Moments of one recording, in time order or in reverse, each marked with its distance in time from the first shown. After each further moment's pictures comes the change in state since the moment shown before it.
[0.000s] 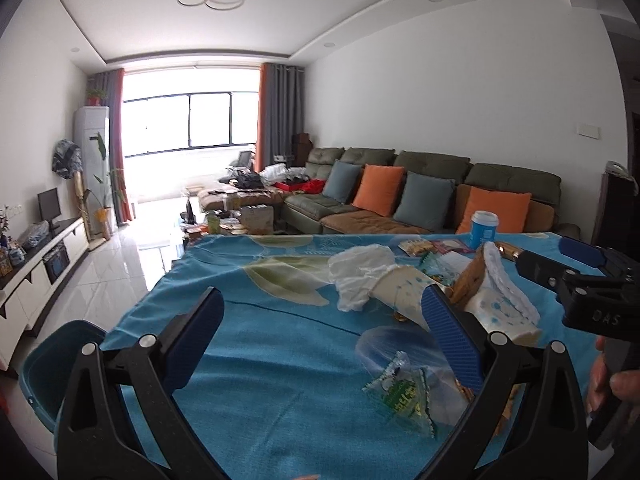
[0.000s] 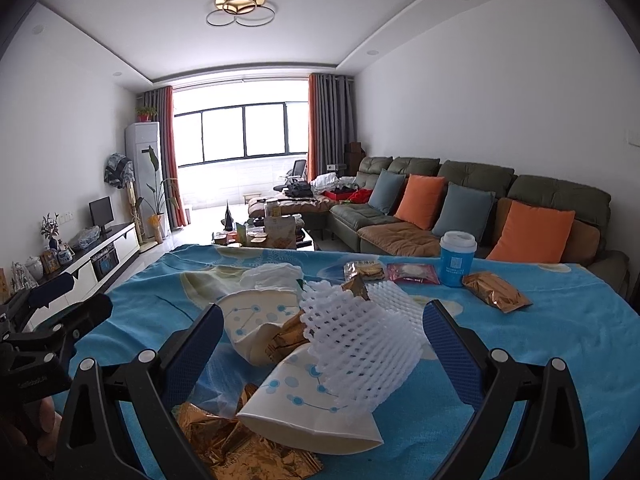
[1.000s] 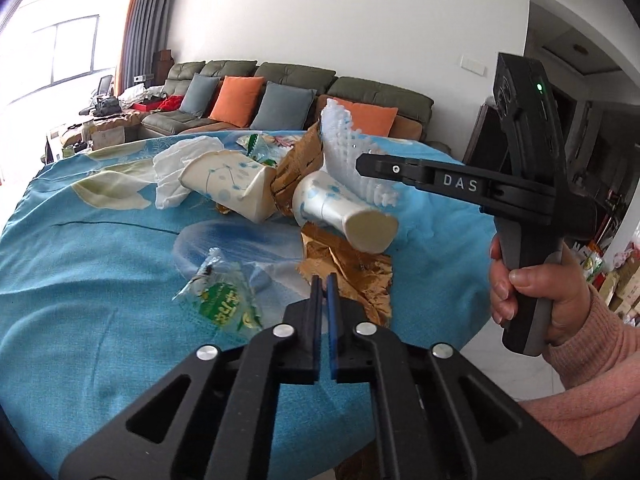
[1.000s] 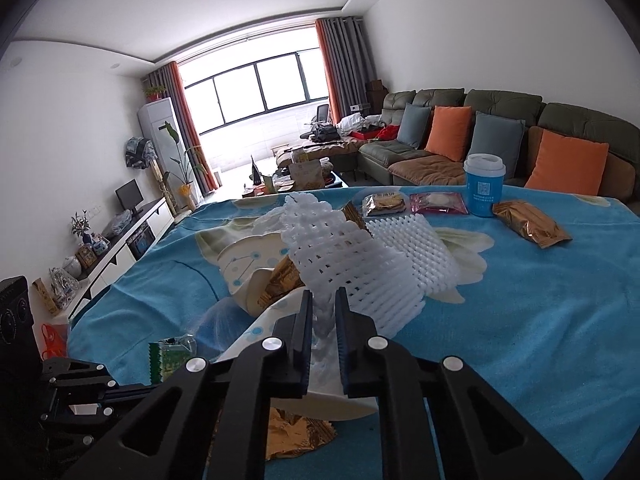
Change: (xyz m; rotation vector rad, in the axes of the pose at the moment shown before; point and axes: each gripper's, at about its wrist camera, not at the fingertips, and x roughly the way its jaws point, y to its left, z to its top) left arm 0.029 -0.050 -0.040 0.046 0.316 -0.526; right arm 0.026 -0.033 -0.009 0.098 0.208 0.163
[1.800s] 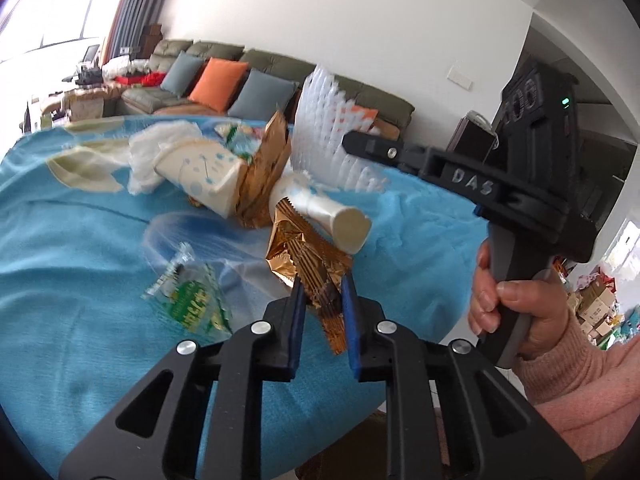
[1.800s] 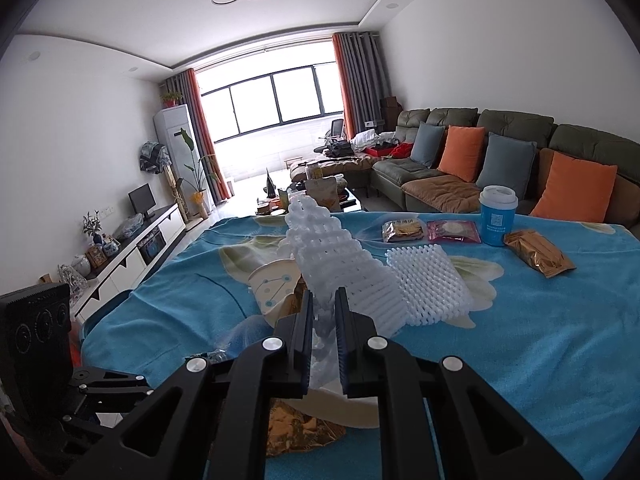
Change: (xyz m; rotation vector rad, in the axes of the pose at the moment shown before) left arm -0.005 0.010 0.012 -0.079 0.017 -0.125; right arm -0.017 0.019 0.013 -0.039 -0.053 0.043
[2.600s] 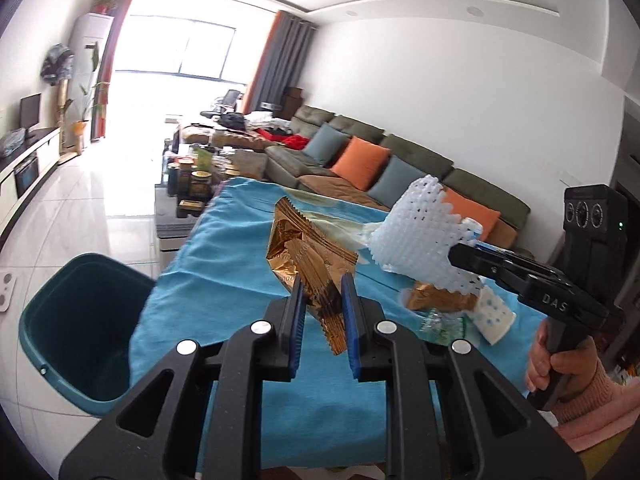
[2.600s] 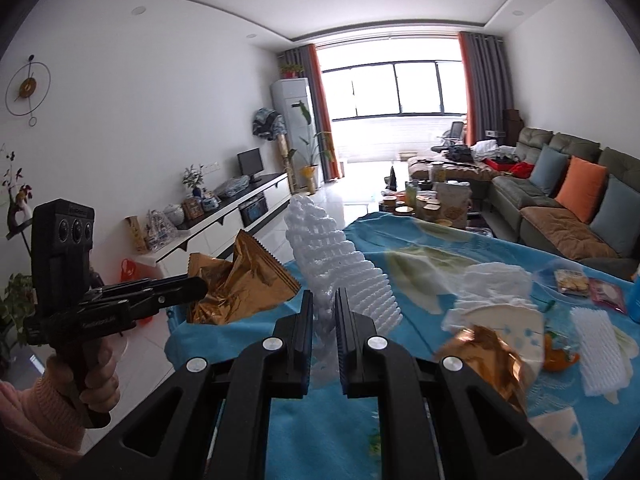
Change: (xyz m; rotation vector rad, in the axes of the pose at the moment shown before) left arm -0.212 0.108 -0.020 -0.242 -0.296 0.468; right arm 0.054 0.155 0.015 -0.244 0.071 0.396
